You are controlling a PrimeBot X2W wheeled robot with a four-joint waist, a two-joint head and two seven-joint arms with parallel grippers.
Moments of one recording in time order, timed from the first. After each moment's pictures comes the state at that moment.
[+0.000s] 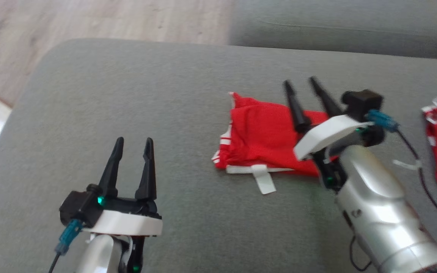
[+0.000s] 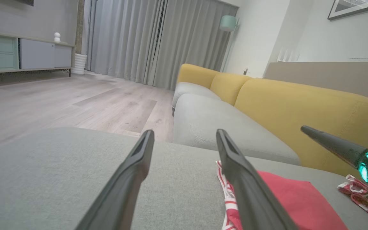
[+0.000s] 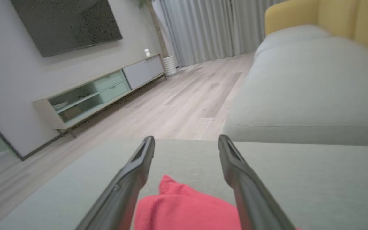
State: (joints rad) left arm -0.14 0.04 -0.22 0.22 -0.33 -0.11 -0.25; right arm -0.66 -0.06 0.45 0.85 0.54 0.12 -0.25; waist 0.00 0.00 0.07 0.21
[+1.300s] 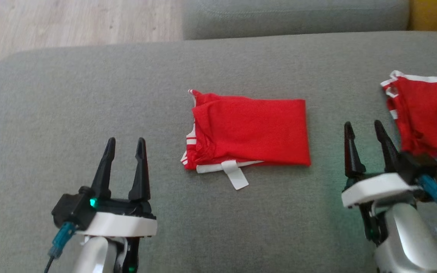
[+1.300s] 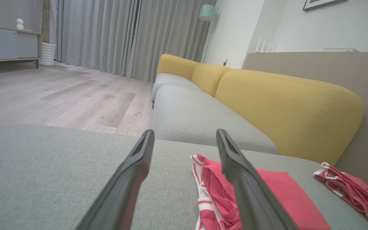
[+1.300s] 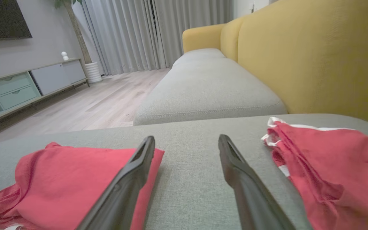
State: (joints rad) left arm -0.12 0.04 -0.18 0.20 -0.32 -0.11 -0.25; right arm -0.23 -0.05 0.01 0.43 0.14 0.12 -0.24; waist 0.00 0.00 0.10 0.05
